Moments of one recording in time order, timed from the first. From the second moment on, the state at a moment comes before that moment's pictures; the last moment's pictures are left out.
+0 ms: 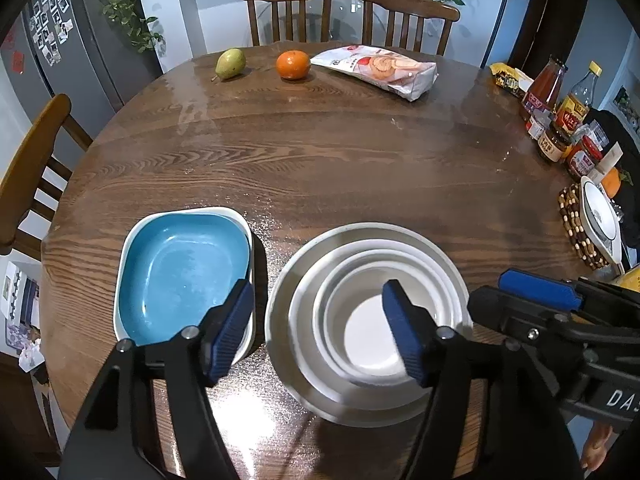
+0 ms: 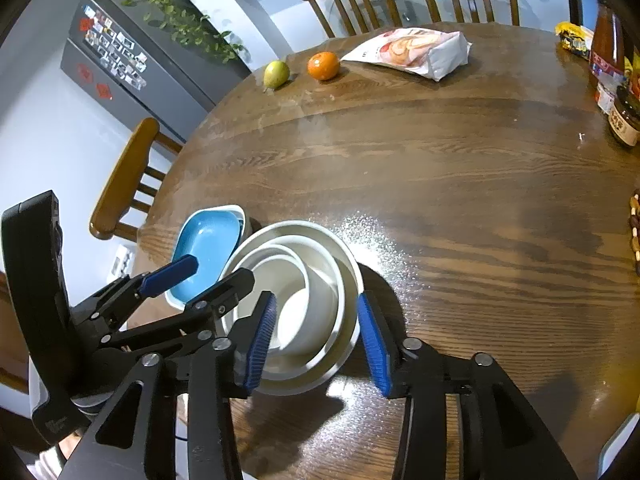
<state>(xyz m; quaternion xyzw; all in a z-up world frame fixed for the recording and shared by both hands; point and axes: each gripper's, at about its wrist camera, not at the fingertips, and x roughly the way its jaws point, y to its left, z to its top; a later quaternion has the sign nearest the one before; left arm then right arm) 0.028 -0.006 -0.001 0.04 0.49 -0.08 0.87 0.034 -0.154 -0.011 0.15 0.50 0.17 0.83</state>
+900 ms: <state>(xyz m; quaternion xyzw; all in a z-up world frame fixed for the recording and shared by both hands) 0.022 0.056 -0.002 -0.04 0.52 -0.06 0.85 0.029 -0.174 -0.020 0.19 0.51 0.18 0.82</state>
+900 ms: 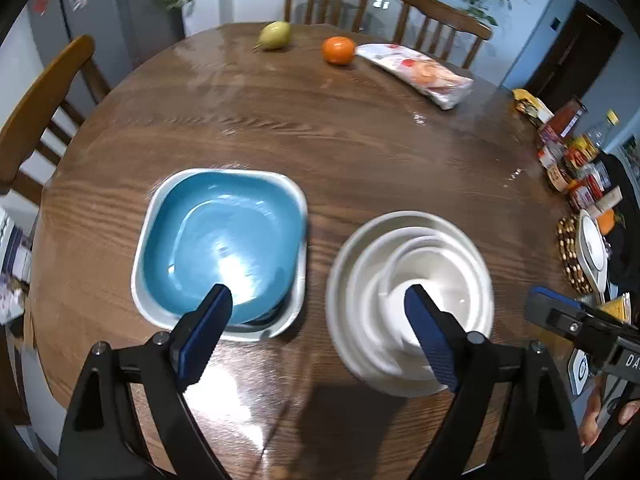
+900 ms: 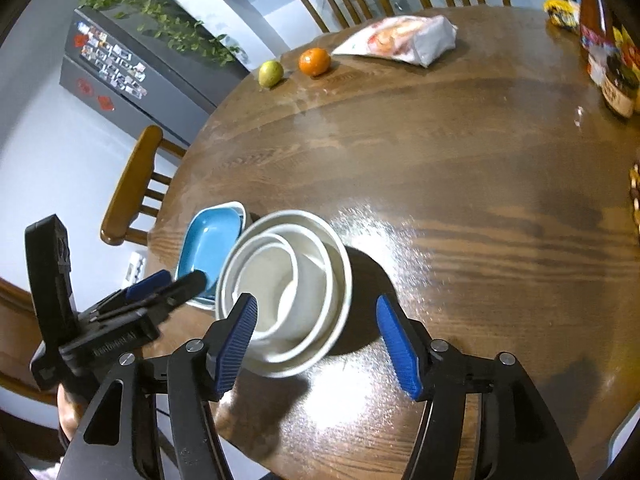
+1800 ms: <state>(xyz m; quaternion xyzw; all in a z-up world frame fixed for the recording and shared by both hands) 0.035 0.092 -0.023 -0.15 0.59 -0.10 0.79 0.034 -0.195 -0.048 0.23 0.52 0.15 0.81</state>
